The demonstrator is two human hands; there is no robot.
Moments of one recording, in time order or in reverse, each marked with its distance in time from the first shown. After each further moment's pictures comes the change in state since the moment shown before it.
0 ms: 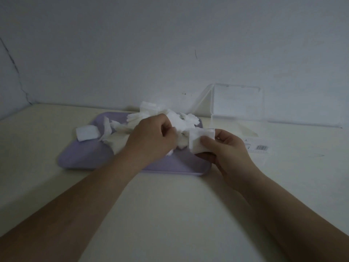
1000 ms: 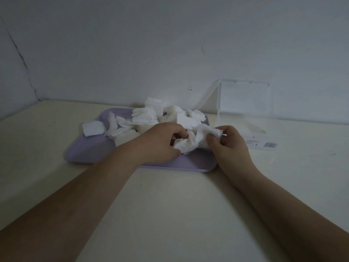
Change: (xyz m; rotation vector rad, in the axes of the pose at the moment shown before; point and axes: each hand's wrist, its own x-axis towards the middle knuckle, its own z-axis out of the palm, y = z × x) left_hand -0.005 -0.004 -0.010 -0.012 -0.490 0.075; right_hand 0.000 0.012 0.004 -0.483 0.169 -0.158
